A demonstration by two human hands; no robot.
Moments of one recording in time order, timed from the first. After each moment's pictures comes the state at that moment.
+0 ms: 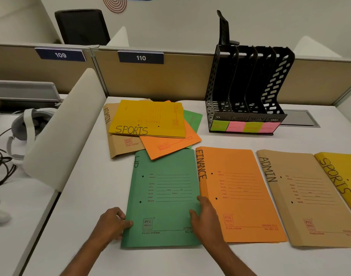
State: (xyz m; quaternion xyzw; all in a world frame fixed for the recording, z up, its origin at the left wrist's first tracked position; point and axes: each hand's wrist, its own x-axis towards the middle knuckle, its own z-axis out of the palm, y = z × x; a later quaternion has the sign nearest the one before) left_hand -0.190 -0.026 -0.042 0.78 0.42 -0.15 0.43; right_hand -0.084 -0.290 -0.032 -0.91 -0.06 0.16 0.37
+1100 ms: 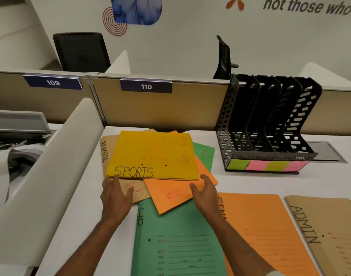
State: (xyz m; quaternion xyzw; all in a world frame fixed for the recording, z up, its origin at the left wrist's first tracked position) left_hand 0.026 0.094 -0.043 0.88 0.35 0.10 0.31; right_hand 0.136 -0.149 -0.038 -0.88 -0.01 0.10 0.47
